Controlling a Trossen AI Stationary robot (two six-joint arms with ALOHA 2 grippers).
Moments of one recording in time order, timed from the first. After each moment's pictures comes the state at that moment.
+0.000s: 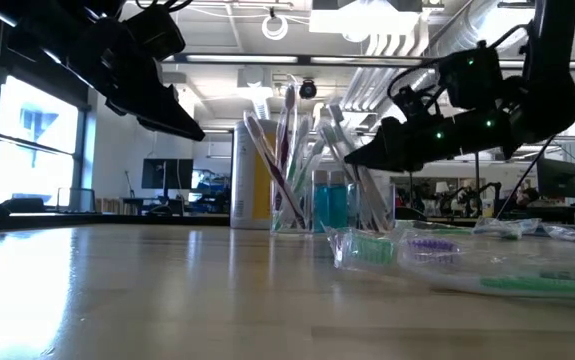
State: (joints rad) left arm -0.15 1.14 0.53 0.10 -0.19 -0.14; right arm -0.28 1.68 0.31 1.25 0.23 0.02
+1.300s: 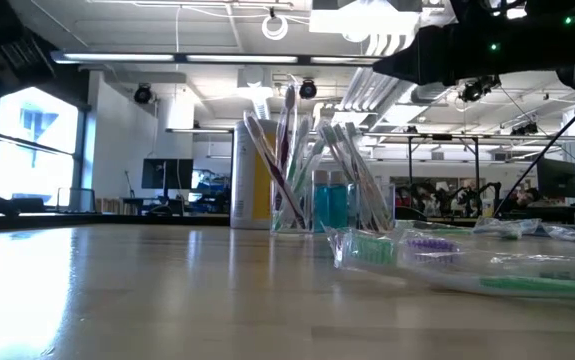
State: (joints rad) left arm -0.71 1.27 0.73 -0.11 -0.10 -0.88; right arm 0.22 1.35 0.31 1.26 0.85 -0.47
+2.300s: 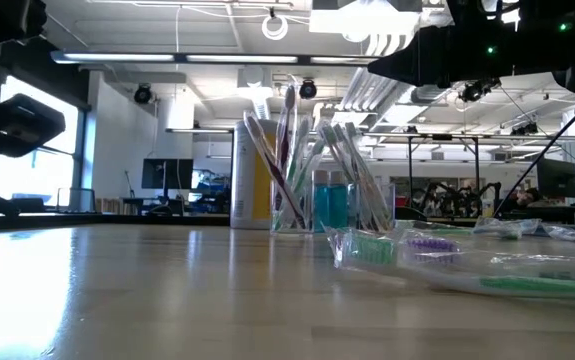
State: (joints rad) left arm -0.72 1.46 0.72 -0.24 -0.09 -0.48; right arm 0.19 1.35 0.31 1.22 0.75 -0.43
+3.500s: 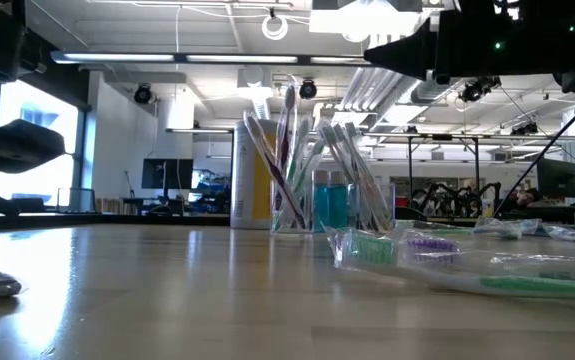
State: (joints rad) left arm -0.73 1.60 0.74 -0.34 -0.07 -0.45; right arm 0.19 1.35 0.31 1.20 0.55 -0.39
